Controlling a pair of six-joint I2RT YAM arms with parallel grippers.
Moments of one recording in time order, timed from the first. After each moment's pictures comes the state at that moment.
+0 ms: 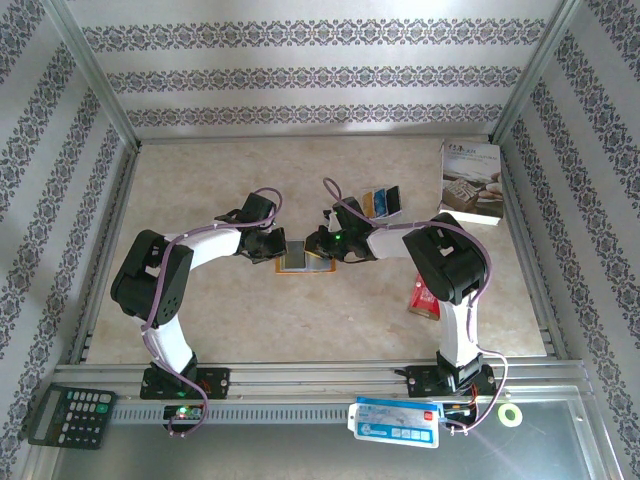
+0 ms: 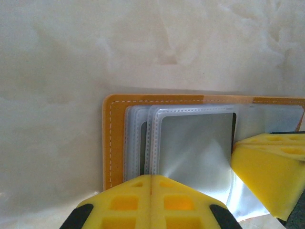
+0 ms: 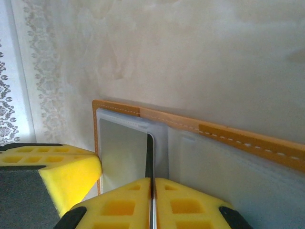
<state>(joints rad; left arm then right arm) -0.39 1.78 1.01 -0.34 0.26 -0.66 0.56 2.01 1.05 0.15 -0.58 0.91</state>
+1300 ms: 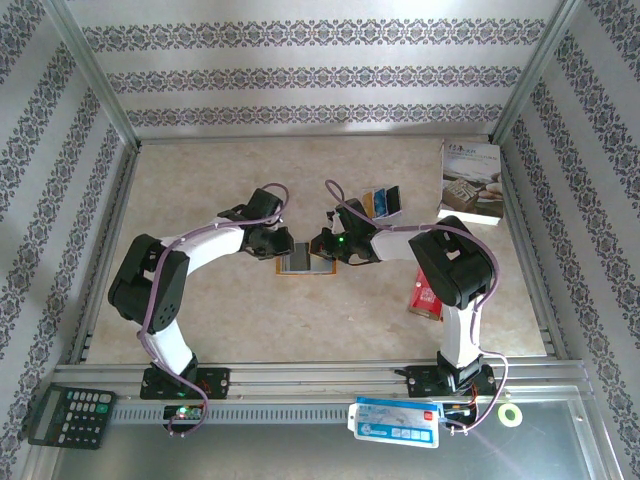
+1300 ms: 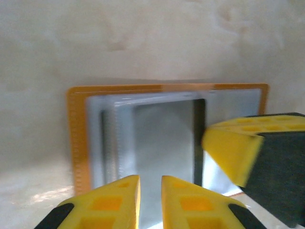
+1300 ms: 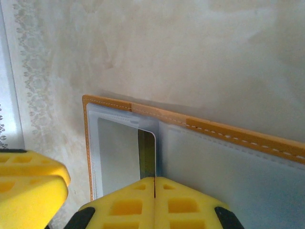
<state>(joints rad) -0.45 1.74 1.08 -0.44 0.26 -0.61 0.55 1.96 1.00 0.11 -0.53 0.86</state>
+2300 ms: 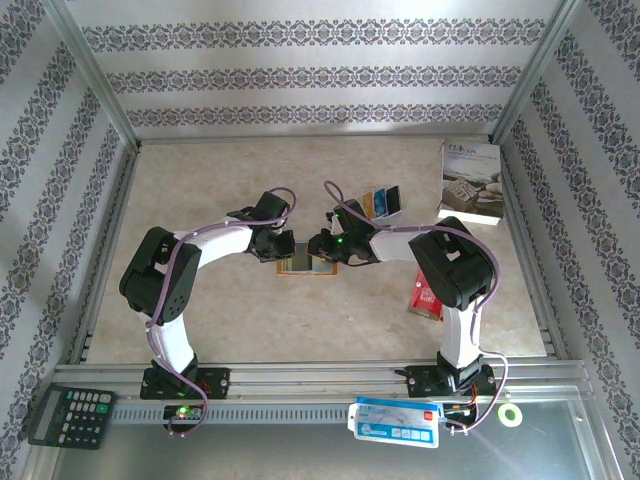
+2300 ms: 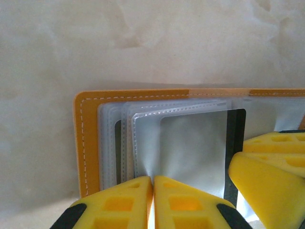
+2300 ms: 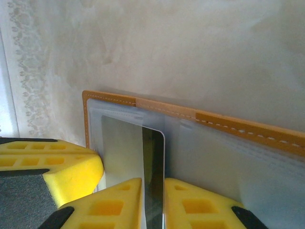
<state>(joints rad) -0.46 1.82 1.09 -0.43 0.21 -0.61 0.57 1.95 1.01 0.09 -0.52 0.87</state>
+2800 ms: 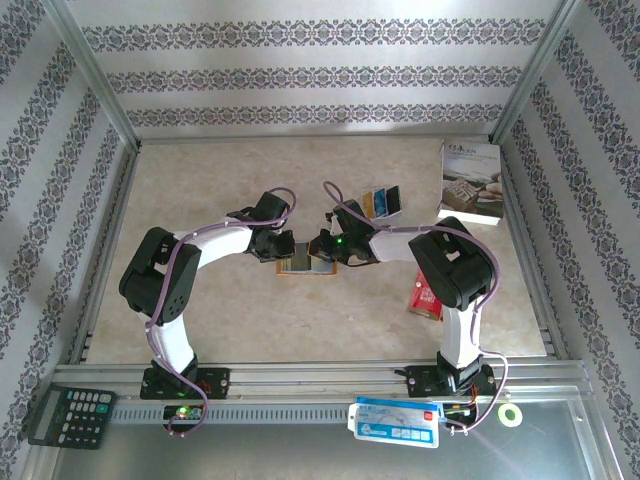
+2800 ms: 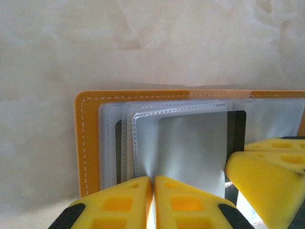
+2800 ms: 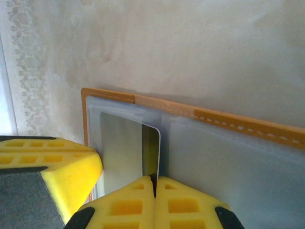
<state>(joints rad) -0.46 1.82 1.09 -0.43 0.20 -0.62 0.56 1.94 1.00 0.09 -0.51 0.87</state>
